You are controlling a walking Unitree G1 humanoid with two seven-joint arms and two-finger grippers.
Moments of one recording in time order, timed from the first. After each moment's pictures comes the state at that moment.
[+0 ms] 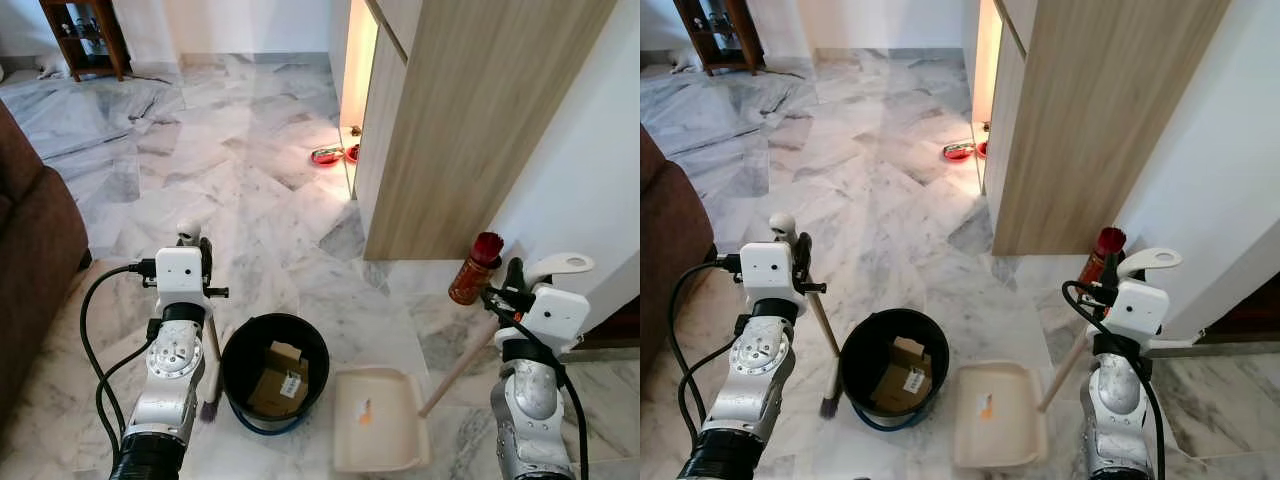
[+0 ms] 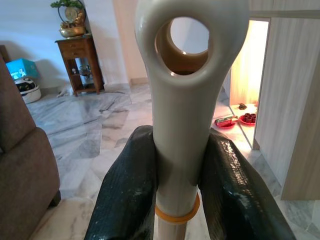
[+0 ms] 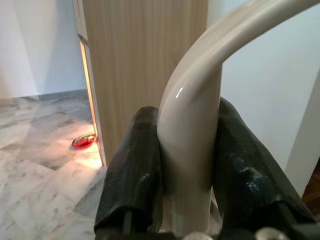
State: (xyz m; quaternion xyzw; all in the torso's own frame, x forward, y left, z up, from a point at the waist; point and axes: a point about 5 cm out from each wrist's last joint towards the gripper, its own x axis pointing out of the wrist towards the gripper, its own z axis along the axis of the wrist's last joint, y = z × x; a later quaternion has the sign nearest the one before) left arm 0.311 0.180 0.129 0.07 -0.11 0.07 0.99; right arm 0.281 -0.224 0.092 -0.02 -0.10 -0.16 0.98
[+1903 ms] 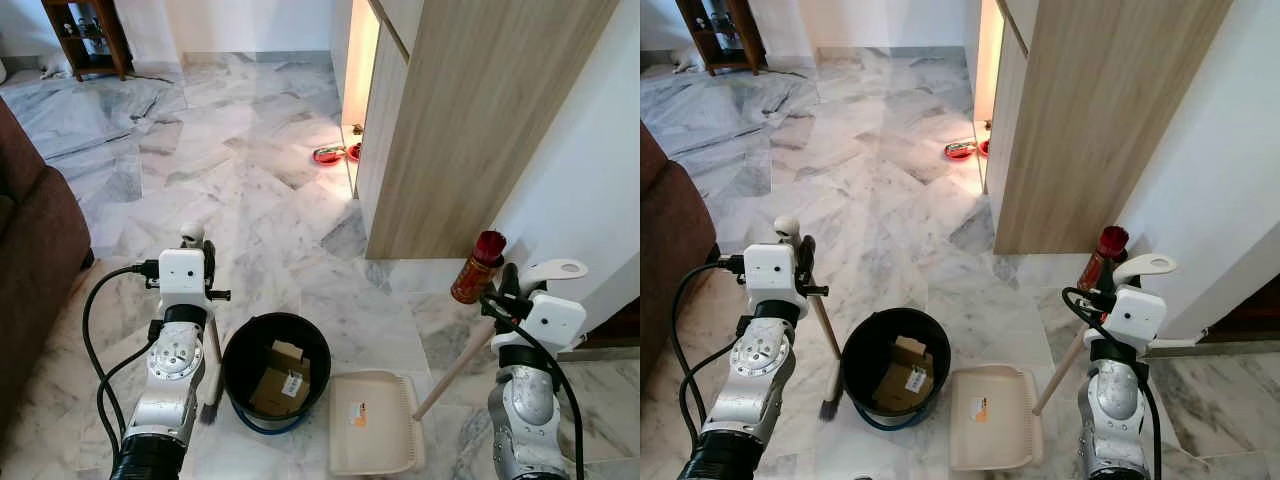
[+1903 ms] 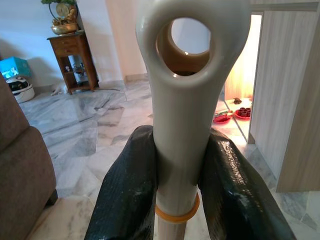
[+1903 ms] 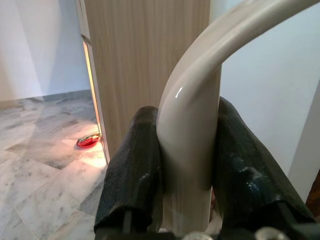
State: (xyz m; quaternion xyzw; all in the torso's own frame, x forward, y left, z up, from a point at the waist) left arm 0.311 0.178 0.126 0.07 -0.10 0.05 0.99; right arm 0.280 -0.224 0.085 -0.01 -0.11 -0.16 0.98
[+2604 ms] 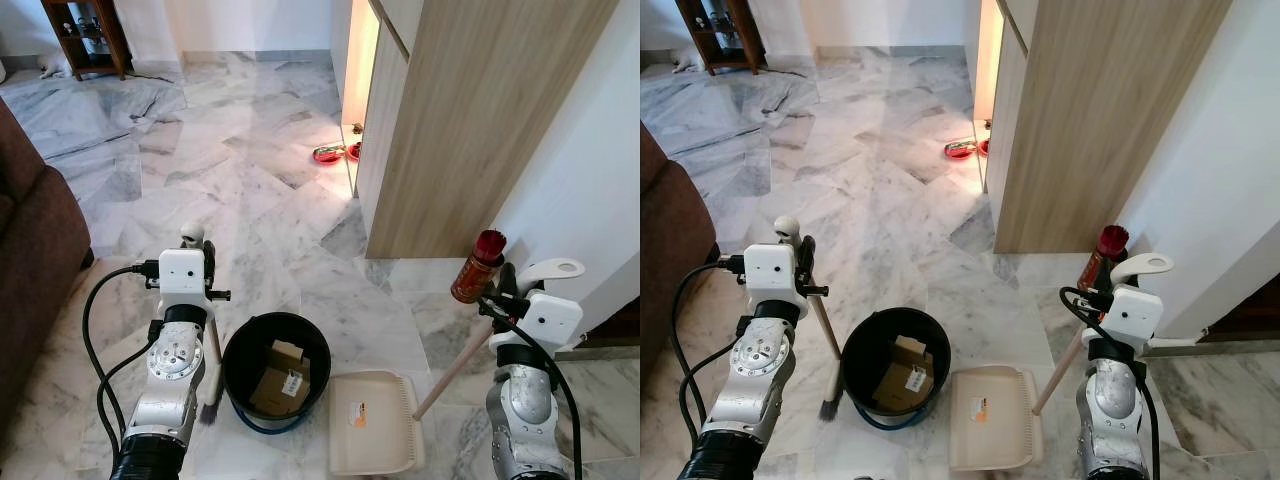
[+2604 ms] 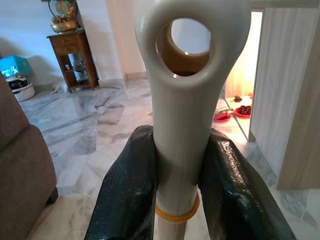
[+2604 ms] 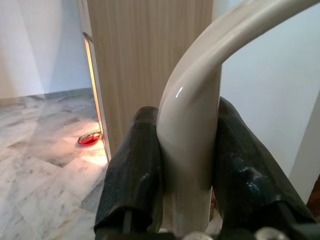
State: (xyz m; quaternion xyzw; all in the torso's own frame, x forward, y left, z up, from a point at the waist) left arm 0.311 0.178 0.126 0.07 -0.10 0.05 0.99; right arm 0.282 -0.222 0.086 -0.01 -0.11 -0.15 0.98
